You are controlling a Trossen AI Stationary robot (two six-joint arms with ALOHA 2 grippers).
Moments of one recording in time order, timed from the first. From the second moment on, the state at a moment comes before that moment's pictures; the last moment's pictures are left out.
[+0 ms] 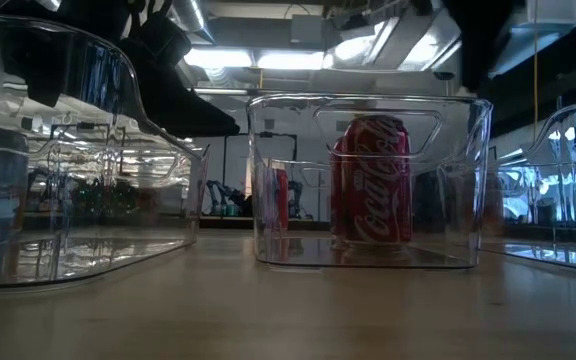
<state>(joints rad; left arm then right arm) -0.13 1.38 0.37 0.72 -0.21 0.03 0.26 1.51 1.43 -1.46 0.32 0.83</state>
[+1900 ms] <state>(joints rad) -0.13 1.38 0.37 0.74 -0.21 0.03 0.26 1.15 0.85 -1.53 -0.10 0.68</state>
